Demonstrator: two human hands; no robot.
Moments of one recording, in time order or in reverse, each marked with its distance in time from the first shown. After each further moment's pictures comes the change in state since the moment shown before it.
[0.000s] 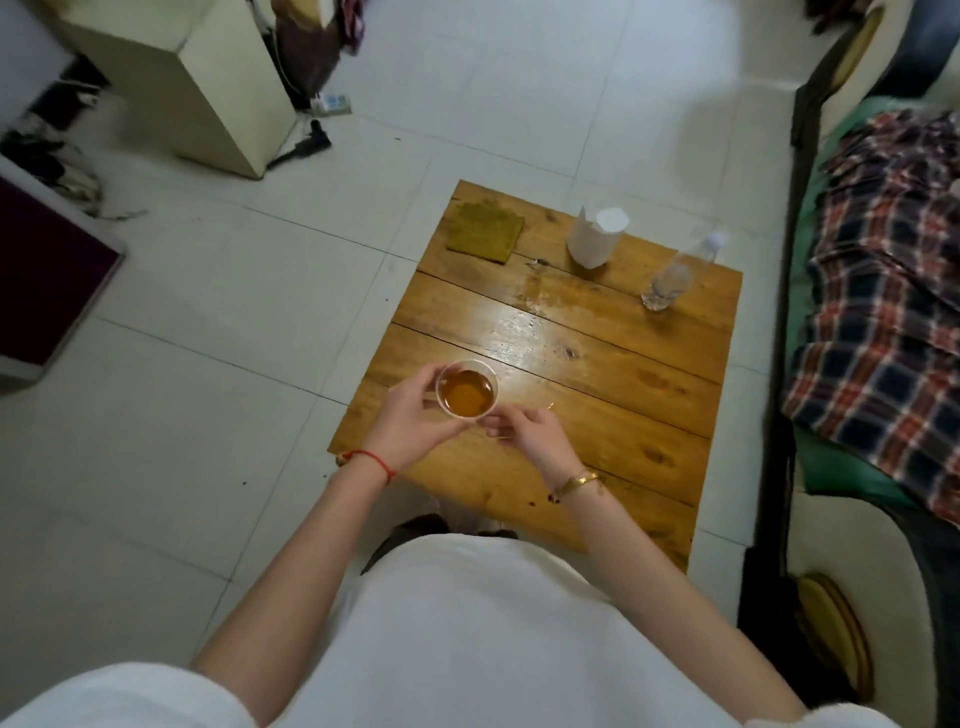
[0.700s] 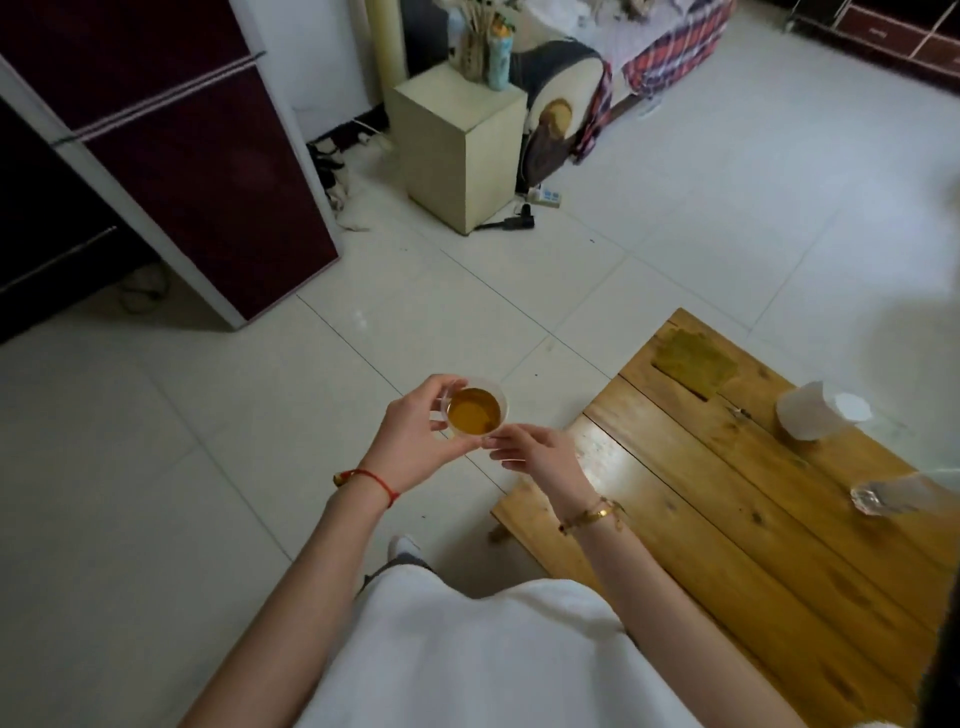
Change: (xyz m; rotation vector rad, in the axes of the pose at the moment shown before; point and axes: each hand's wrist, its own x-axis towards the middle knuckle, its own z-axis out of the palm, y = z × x) left_hand -0.097 -0.107 -0.242 -0.141 0.442 -0.148; right_hand -0.002 -0.094 0.275 -0.234 -0.358 -0.185
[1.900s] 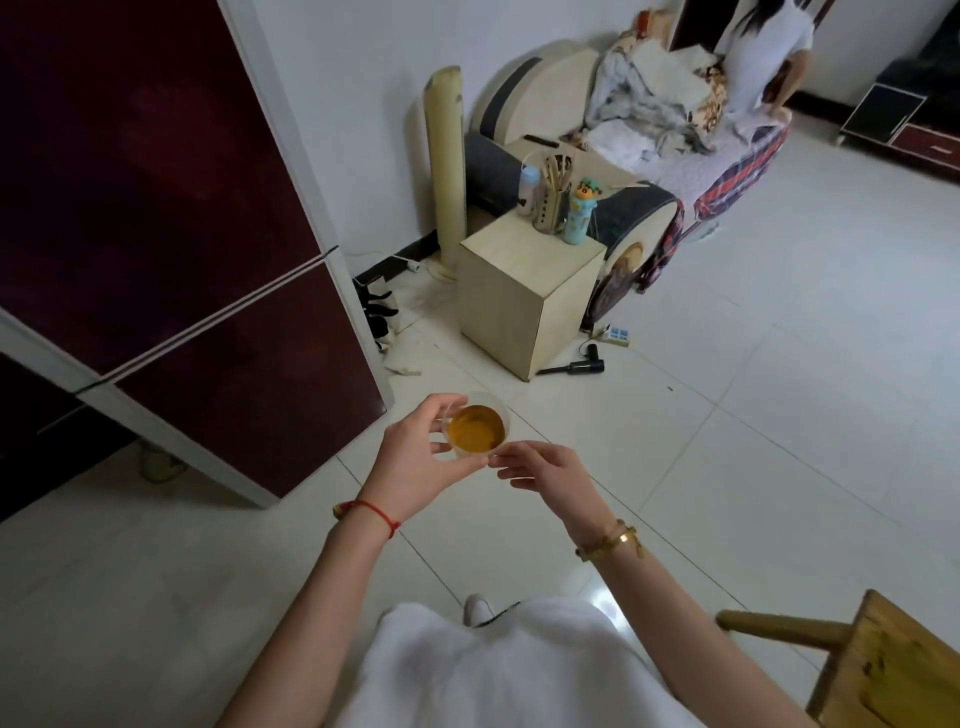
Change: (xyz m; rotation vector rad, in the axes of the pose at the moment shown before) left_hand 0.461 -0.035 -0.324 -0.056 0.119 0.064; right_hand 0.443 -0.327 0.172 -0.045 -0.047 -0.158
